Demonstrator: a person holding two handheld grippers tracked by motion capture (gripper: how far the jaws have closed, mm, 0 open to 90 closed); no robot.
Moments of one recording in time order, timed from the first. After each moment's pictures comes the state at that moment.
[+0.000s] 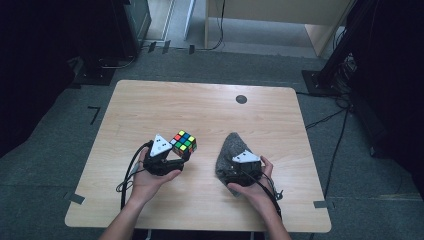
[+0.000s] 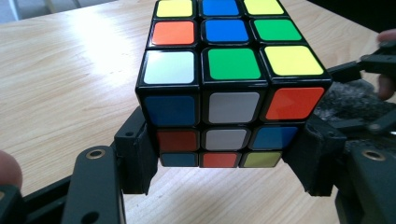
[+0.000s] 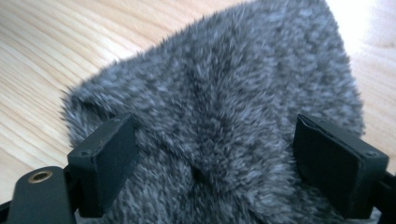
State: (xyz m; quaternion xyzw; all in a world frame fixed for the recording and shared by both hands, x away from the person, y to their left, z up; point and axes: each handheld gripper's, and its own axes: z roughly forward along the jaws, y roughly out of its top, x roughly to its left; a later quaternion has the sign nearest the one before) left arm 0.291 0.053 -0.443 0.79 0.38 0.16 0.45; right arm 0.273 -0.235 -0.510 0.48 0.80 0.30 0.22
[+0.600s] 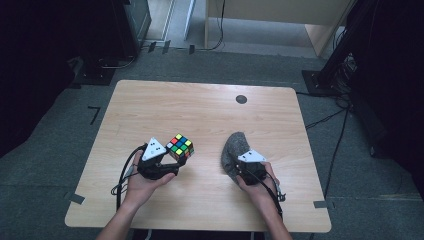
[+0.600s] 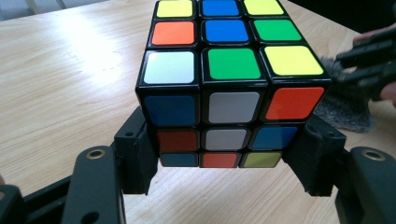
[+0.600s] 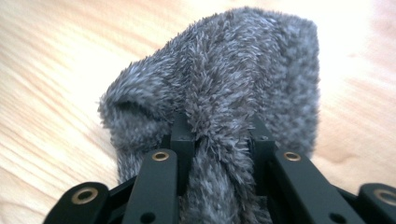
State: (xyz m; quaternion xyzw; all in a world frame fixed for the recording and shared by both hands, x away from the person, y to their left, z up) left arm 0.281 0.065 -0.442 0.80 0.36 0.15 0.46; right arm 0.272 -0.249 -0.502 0.48 0.78 0.32 0.25
